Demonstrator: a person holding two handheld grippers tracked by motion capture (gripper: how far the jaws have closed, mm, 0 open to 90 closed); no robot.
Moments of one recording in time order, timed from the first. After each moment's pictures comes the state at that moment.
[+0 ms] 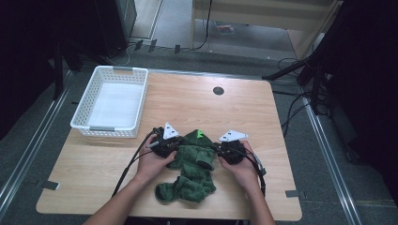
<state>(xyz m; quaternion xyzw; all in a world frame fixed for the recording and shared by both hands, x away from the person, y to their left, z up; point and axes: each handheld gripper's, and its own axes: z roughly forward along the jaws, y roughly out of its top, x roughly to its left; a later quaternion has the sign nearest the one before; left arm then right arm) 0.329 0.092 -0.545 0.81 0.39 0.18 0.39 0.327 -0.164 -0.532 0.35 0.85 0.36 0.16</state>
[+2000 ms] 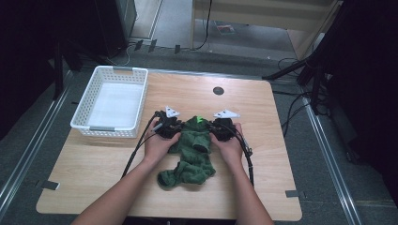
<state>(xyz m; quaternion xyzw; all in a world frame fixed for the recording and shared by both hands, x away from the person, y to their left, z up) 0.391 0.090 -0.543 0.77 0.48 0.18 0.38 0.400 -0.134 -0.535 0.44 0.78 0.39 0.20</state>
